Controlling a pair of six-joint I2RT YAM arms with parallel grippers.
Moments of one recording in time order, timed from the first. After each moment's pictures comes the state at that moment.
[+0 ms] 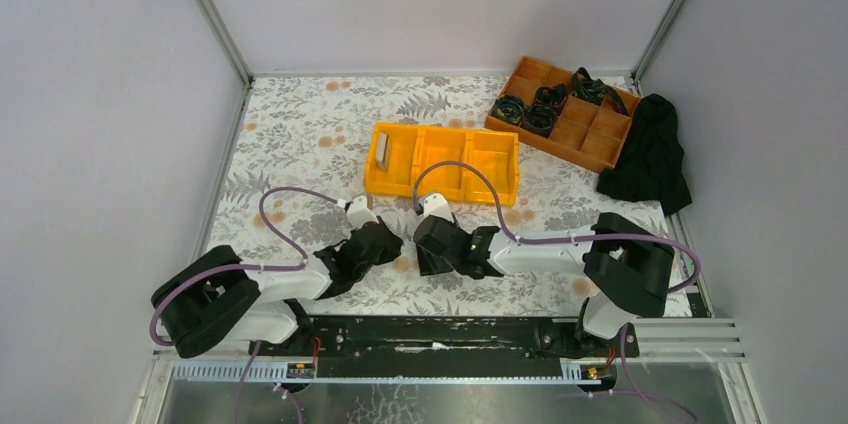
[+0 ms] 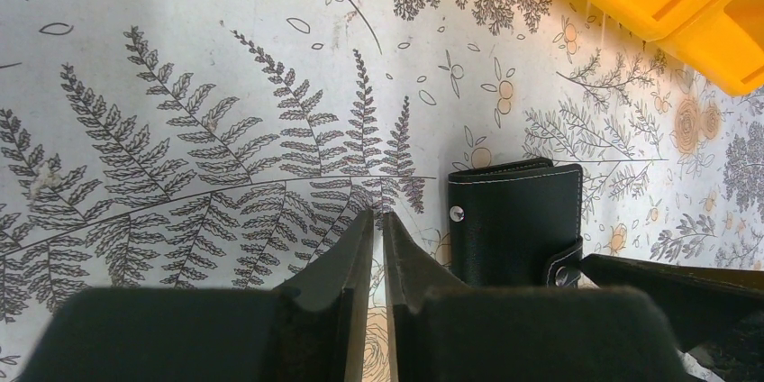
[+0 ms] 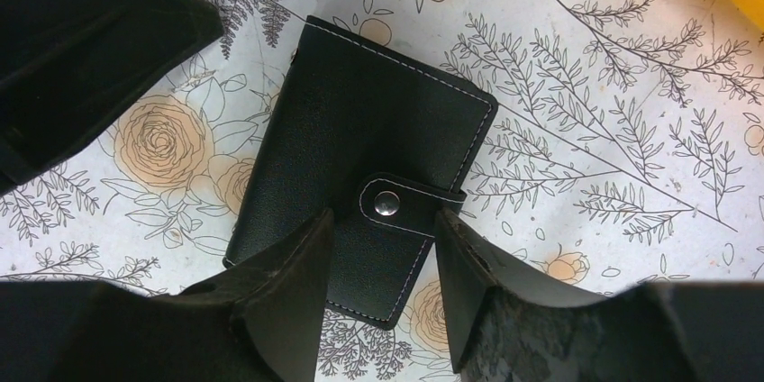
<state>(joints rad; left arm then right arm) -0.86 1.29 0.27 0.33 -0.37 -1.00 1.15 1.63 0.87 -0.23 0.40 0.49</state>
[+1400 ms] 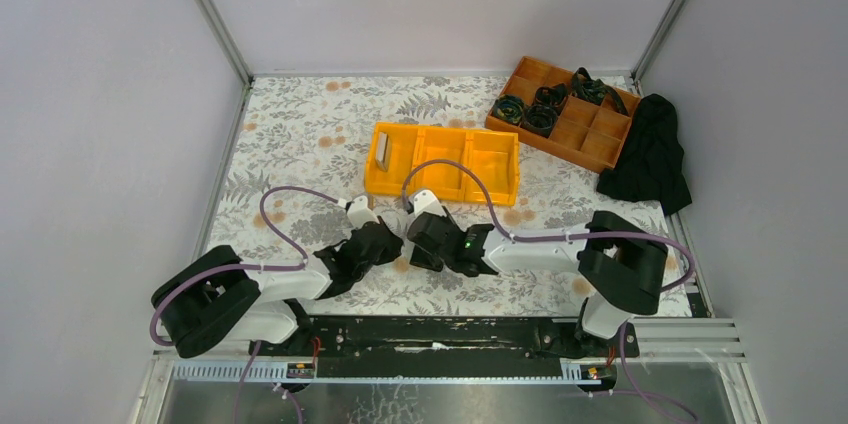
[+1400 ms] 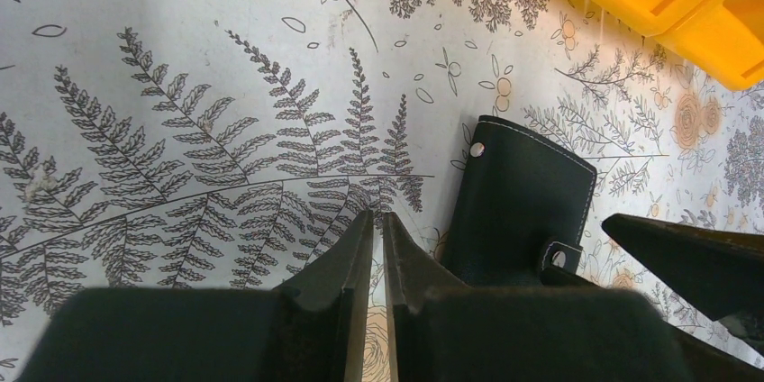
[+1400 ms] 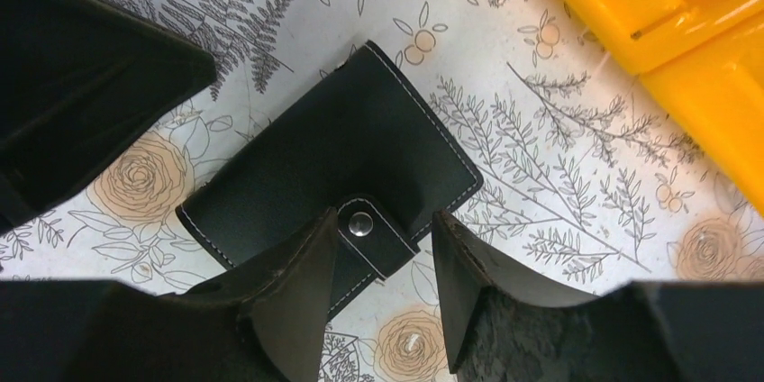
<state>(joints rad) -0.86 1.29 0.27 0.34 -0.37 -0.99 1.16 1.65 0.90 -0.21 0.48 0.36</state>
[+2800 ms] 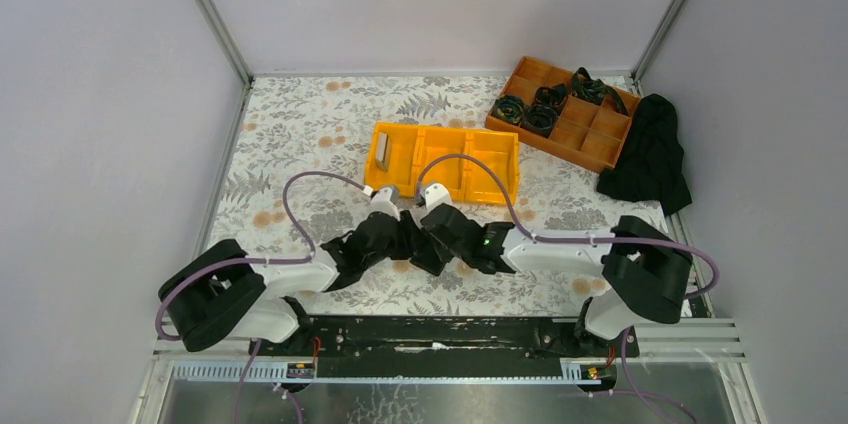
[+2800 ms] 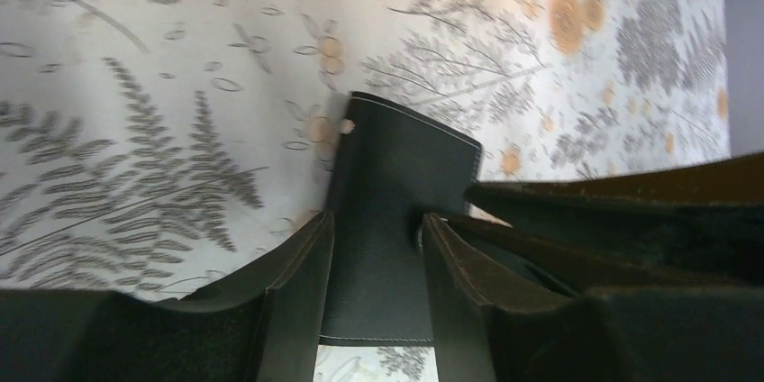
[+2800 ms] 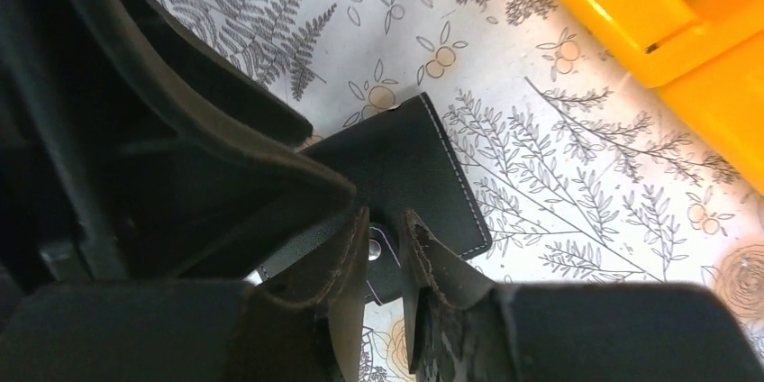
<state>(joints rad) -0.86 1.33 0.35 0.40 -0.14 -0.86 1.10 1.56 0.82 -0.10 0.34 0.33</state>
